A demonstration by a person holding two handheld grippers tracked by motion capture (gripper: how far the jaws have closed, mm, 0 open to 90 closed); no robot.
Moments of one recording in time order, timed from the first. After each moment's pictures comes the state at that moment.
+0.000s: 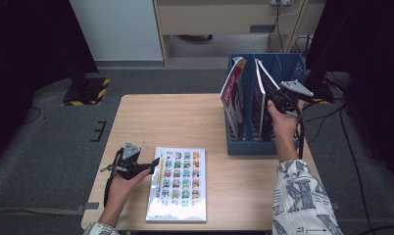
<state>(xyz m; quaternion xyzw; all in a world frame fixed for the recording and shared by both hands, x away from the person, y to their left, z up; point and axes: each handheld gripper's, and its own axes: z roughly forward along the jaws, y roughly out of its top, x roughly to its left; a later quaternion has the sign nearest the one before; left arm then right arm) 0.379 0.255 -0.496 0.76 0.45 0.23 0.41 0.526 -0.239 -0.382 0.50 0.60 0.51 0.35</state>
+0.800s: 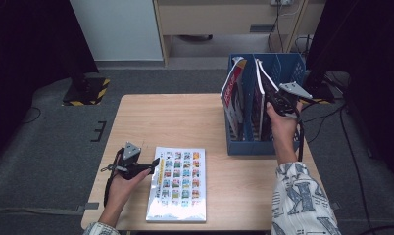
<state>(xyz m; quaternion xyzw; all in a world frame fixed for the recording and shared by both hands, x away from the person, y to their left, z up) 0.380 0.255 -0.496 0.76 0.45 0.23 0.41 0.520 -0.235 -0.385 0.49 0.60 0.52 0.36</state>
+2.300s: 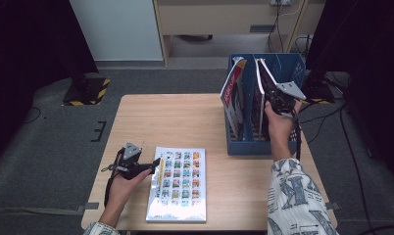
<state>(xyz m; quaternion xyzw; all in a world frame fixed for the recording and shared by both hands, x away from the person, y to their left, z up) 0.380 0.253 -0.497 0.76 0.45 0.22 0.41 0.528 -0.228 -0.390 0.49 0.59 0.48 0.43</state>
